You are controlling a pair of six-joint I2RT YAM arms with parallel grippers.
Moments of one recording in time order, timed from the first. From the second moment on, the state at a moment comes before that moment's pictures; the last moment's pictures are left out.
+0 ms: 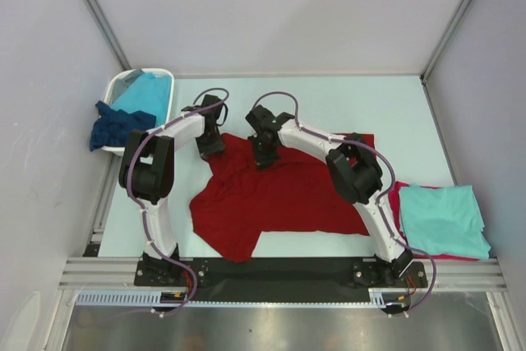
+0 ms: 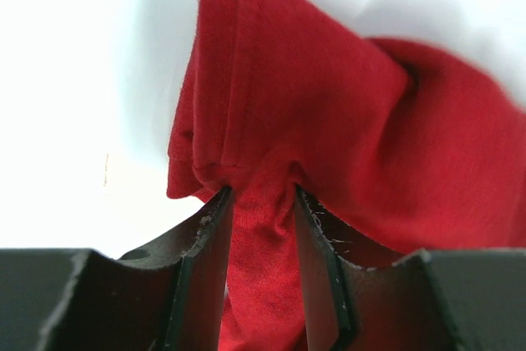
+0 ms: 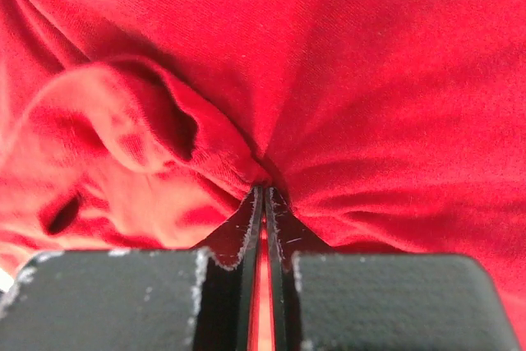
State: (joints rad) left arm -0.26 1.98 1.38 -0.69 -0.20 -0.58; right arm 0.75 2.30 1.90 -0.76 -0.12 0.47
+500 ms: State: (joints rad) left arm -0.26 1.99 1.39 -0.70 -0.19 -0.58; right arm 0.77 2.23 1.93 -0.82 -0.04 0.48
